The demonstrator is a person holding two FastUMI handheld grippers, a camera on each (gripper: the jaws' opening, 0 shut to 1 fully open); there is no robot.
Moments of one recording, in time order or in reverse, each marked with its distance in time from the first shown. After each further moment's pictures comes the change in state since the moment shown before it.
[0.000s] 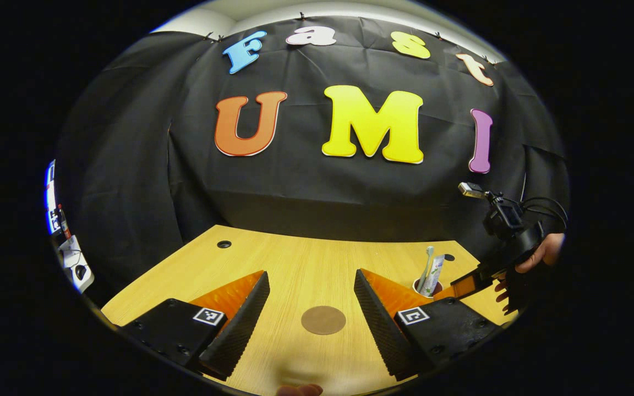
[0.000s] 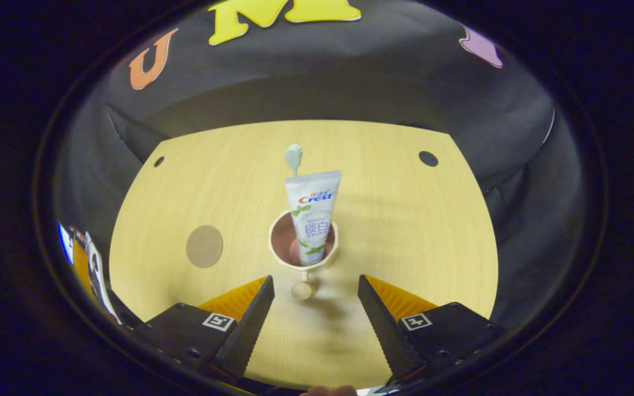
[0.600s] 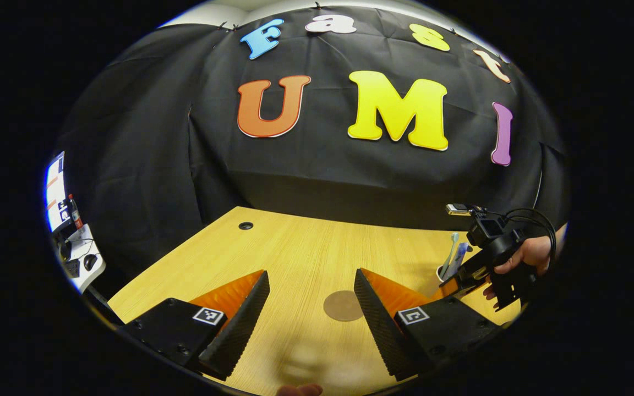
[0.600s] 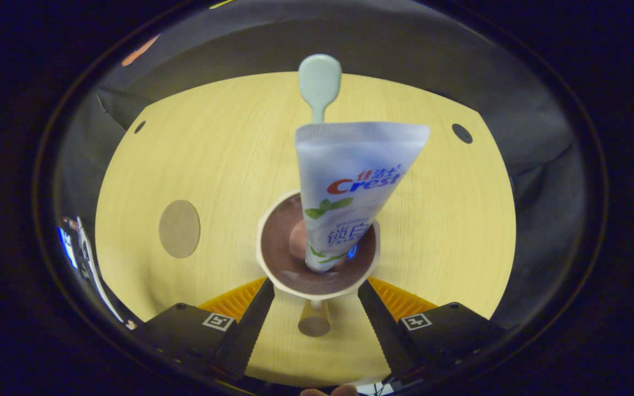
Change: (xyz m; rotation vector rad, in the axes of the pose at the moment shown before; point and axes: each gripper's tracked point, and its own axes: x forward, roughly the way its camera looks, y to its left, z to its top) left arm -0.022 0.037 -0.049 -0.021 0.094 0.100; right arm 0.068 0.006 -0.012 -0.006 0.227 -0.038
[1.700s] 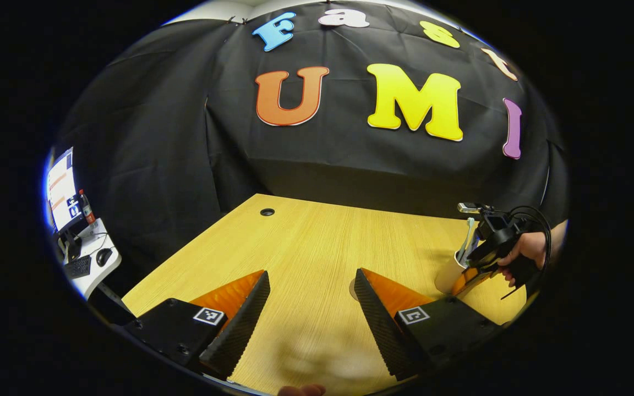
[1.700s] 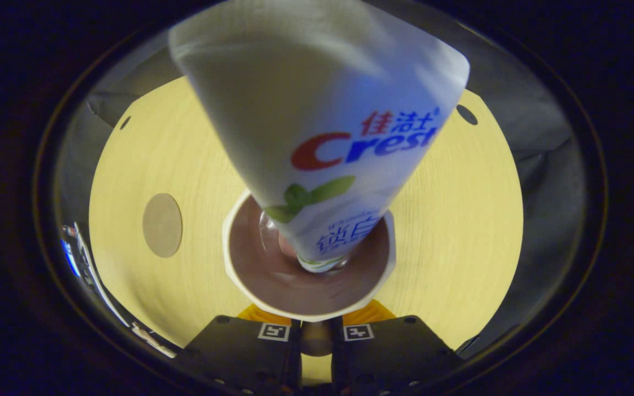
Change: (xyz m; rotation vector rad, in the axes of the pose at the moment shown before) left arm -0.023 0.039 -0.019 -0.013 0.060 0.062; right arm 0.017 0.002 -0.008 0.005 0.047 -0.021
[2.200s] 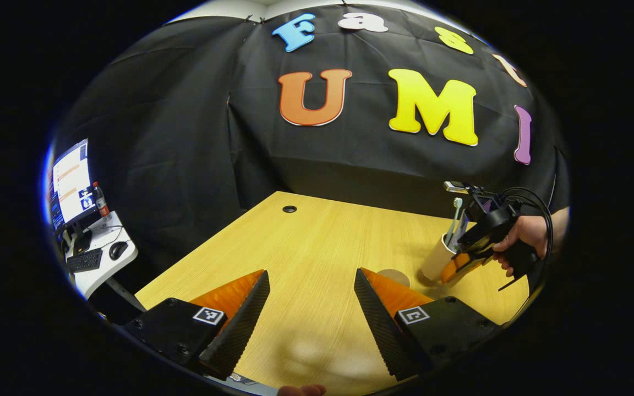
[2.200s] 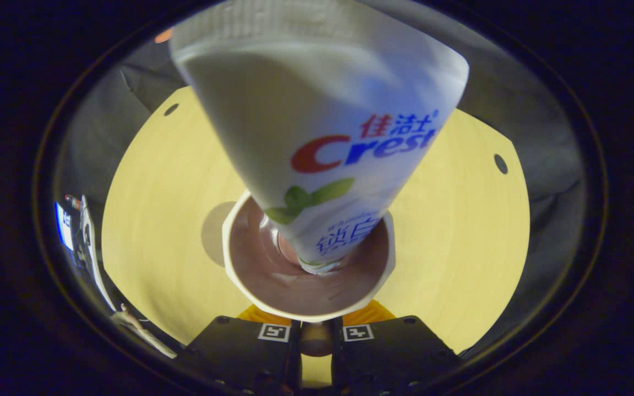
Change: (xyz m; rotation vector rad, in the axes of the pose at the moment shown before) left arm -0.025 0.051 -0.009 -0.041 -0.003 0.079; right arm -0.054 0.098 0.013 -0.194 -0.084 0.084
